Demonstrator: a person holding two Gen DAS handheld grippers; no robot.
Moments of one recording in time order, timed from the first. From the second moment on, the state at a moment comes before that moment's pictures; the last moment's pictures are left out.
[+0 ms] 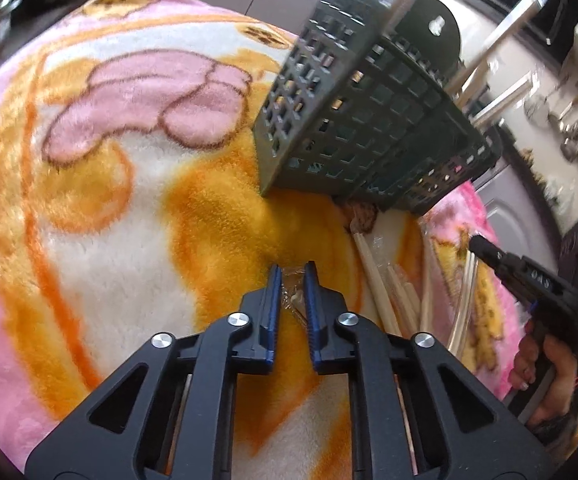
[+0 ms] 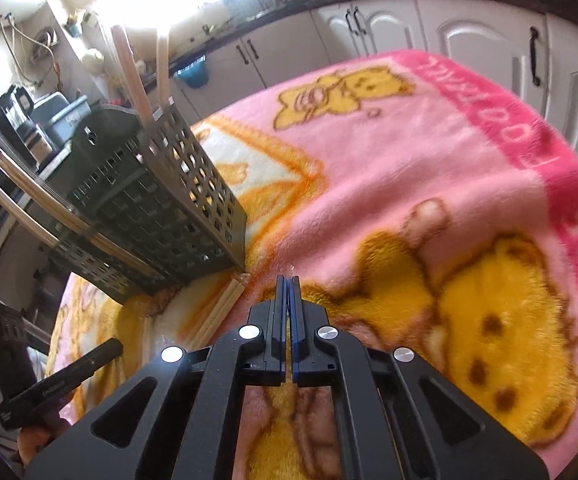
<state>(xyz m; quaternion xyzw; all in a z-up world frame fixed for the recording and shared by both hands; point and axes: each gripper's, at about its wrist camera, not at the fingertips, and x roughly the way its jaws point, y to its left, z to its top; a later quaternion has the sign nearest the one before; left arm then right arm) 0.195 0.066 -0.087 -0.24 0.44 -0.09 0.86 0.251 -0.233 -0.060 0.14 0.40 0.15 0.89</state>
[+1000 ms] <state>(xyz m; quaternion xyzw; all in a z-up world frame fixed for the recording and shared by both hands) 0.138 0.068 0.042 -0.25 0.29 -0.17 0.91 0.173 -0.276 0.046 0.15 0.25 0.16 0.94</state>
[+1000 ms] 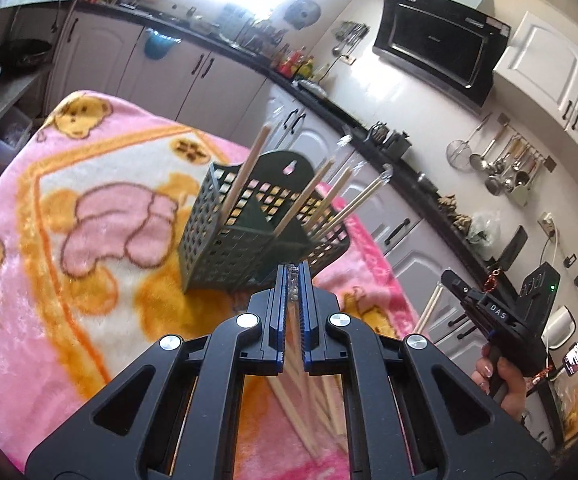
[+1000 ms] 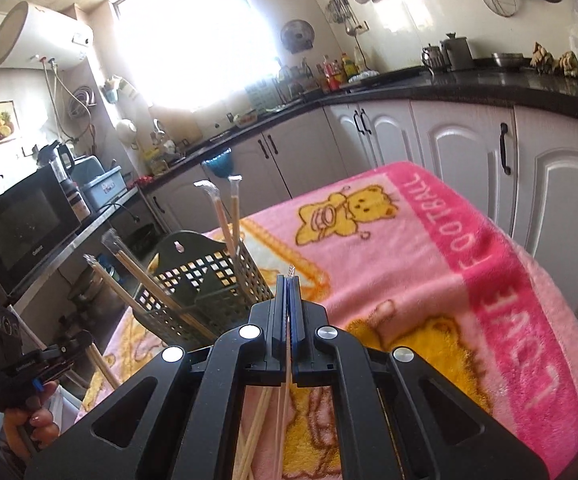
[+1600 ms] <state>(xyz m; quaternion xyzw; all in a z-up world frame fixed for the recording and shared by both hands) 0.130 0.055 0.102 -0.22 0.21 -0.20 0.93 0.158 -0.257 0.085 0.13 0.21 0.20 0.95</state>
